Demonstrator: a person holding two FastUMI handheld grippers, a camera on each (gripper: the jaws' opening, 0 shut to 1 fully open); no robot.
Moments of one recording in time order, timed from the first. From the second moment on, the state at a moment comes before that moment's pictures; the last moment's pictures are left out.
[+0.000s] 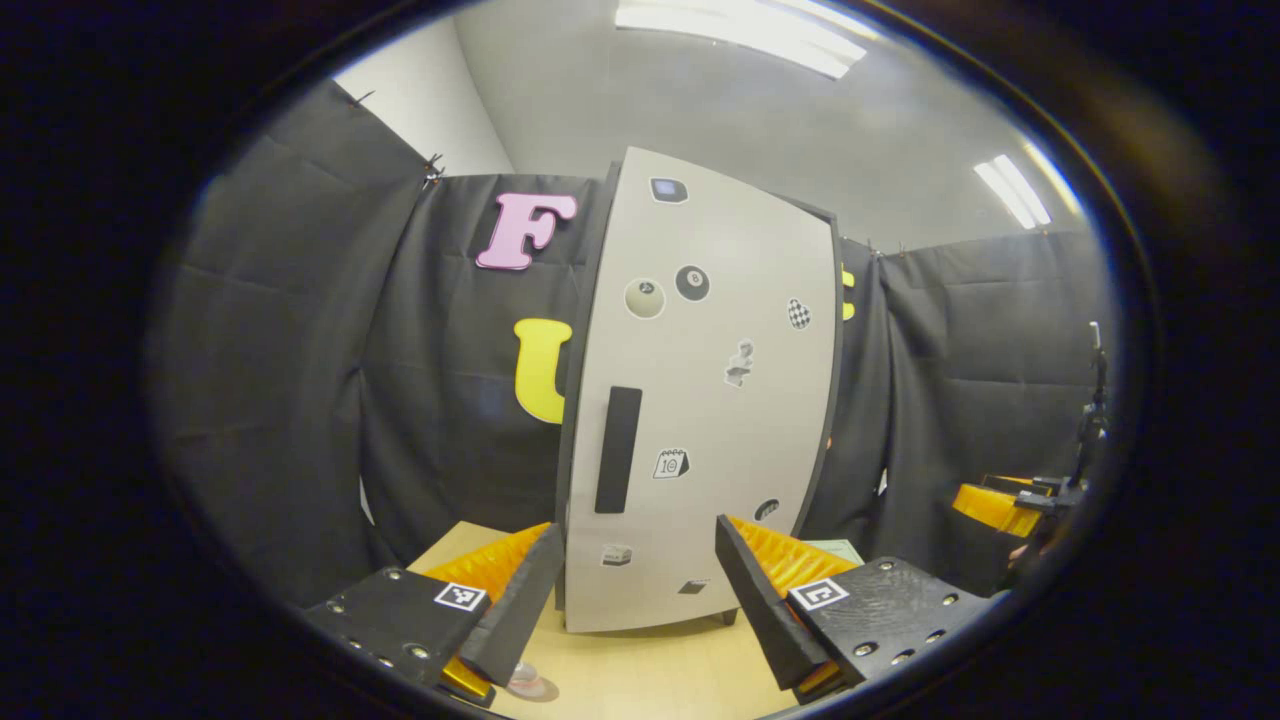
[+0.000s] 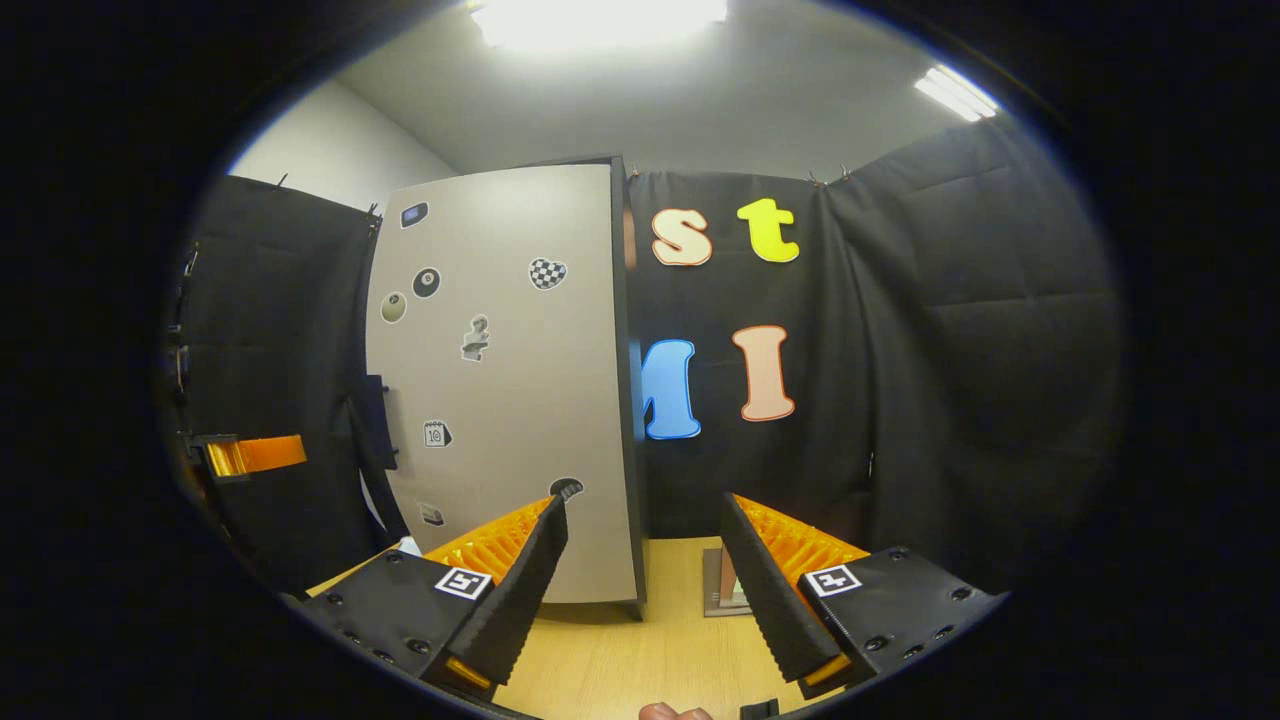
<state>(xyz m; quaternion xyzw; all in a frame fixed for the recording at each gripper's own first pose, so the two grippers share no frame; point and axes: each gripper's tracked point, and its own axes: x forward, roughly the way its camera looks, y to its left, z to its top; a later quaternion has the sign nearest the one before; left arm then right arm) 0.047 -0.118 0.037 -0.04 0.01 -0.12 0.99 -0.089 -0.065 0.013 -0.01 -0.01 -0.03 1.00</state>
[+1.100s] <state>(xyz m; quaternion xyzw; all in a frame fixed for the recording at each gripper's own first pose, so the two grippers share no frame) 0.092 -0.090 0.052 -0.02 -0.03 -0.15 0.99 -0.049 -0.055 -0.007 -0.01 0.02 -0.05 1.00</state>
